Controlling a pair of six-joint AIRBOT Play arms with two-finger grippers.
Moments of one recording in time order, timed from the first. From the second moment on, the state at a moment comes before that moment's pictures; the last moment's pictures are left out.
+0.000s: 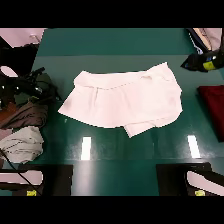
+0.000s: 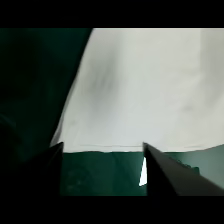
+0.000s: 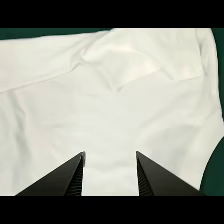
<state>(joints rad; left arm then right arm) 0.22 -1.52 1.23 1.06 -1.32 -1.24 -0.11 -1.22 1.45 -1.23 1.22 1.46</state>
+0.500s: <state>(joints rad) 0.22 -1.56 1.18 1.13 -1.27 -1.22 -0.10 -1.06 1.26 -1.22 1.16 1.46</state>
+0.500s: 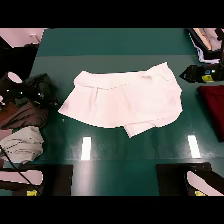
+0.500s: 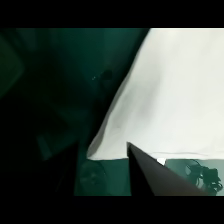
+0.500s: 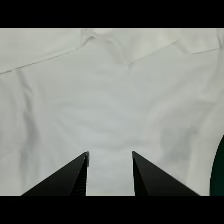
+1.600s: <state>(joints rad) 0.16 -1.44 1.27 1.06 -1.35 -1.23 -0.15 -0.87 0.55 -1.05 1.19 1.64</state>
